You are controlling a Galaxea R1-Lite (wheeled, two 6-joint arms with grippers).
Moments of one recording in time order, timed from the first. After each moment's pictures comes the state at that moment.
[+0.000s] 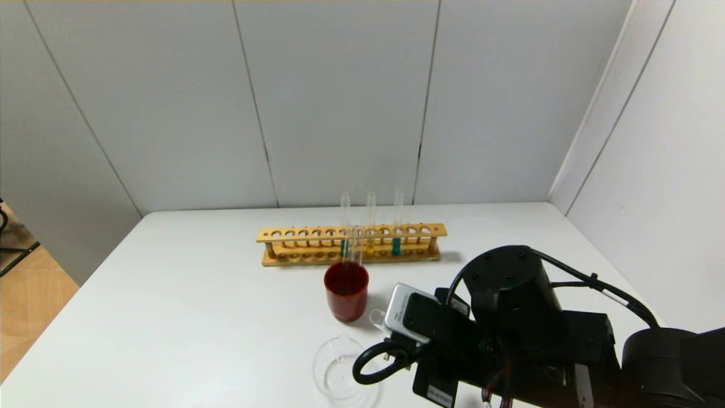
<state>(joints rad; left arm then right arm) 0.00 0.00 0.00 0.00 -0.01 0.02 0.87 1.77 -0.69 -0.49 0.00 -0.47</state>
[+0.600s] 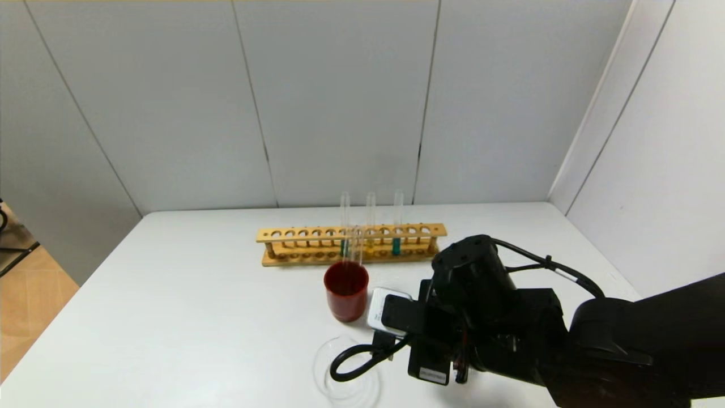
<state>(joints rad) 0.00 0.00 0.00 0.00 -0.01 0.02 0.83 1.88 -0.81 -0.36 -0.04 -0.66</state>
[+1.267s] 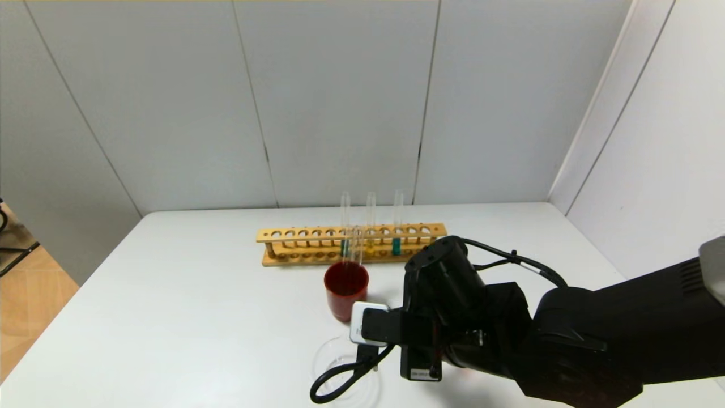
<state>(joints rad) 0.00 0.00 0.00 0.00 -0.01 0.02 0.86 1.95 -0.93 -0.24 -0.12 -0.81</state>
